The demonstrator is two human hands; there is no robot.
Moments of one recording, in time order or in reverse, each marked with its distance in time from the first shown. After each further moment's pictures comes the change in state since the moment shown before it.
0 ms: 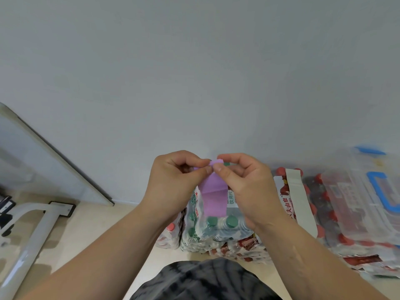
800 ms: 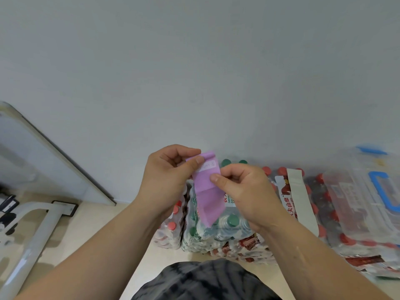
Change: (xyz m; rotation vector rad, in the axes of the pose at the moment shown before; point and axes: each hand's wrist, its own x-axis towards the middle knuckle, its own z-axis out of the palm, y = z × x) left_hand 0.002 0.001 -0.010 -0.131 0.045 -0.068; right_hand -0.005 -0.002 -0.003 -0.187 -0.134 0.023
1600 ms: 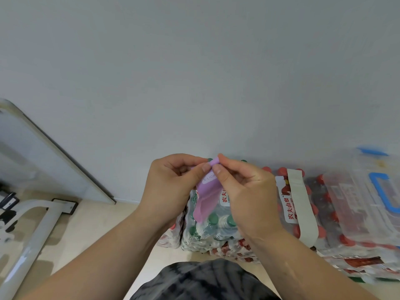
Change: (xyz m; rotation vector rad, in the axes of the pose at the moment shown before) left_hand -0.018 0.001 0.003 0.036 -0.060 0.043; right_hand -0.015 -0.010 0.021 0.140 0.265 -0.217
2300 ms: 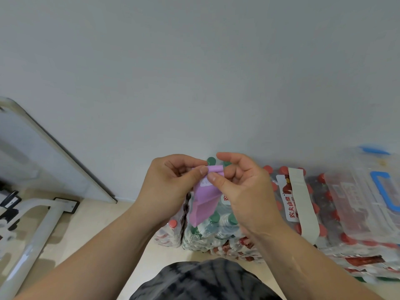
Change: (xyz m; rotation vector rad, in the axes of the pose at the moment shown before) left_hand -0.001 0.000 -0.012 0.150 -0.017 -0.041; right_hand 0.001 0.010 -0.002 0.041 -0.116 0.105
